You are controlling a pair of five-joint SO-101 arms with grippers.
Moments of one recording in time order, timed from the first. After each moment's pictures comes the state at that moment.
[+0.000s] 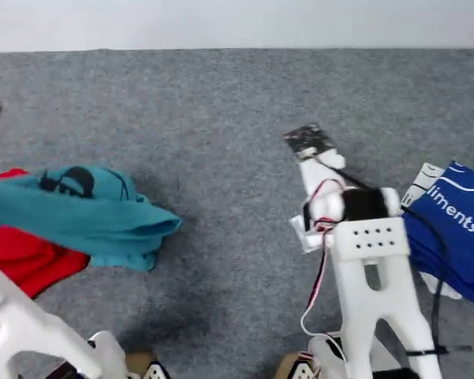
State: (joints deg) left arm -46.7 -28.3 -13.6 99.4 -48.0; right arm -11.7 -30.3 31.6 81.4 17.6
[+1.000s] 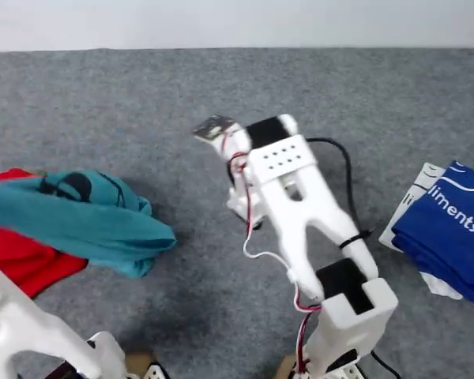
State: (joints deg) left arm -44.0 -28.2 -19.0 99.4 -39.9; right arm -25.3 11.9 -10.7 100.5 21.0
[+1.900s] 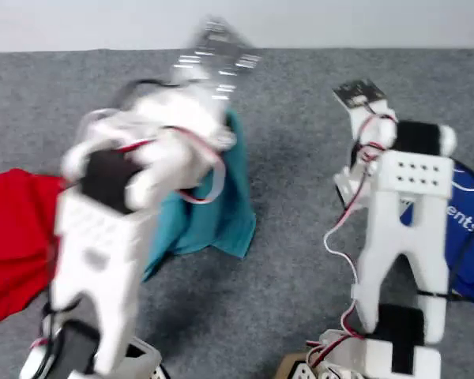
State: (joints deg) left arm 26.1 -9.4 -21.8 86.9 -11.4; right arm 6.4 -9.6 -1.7 100.5 26.1
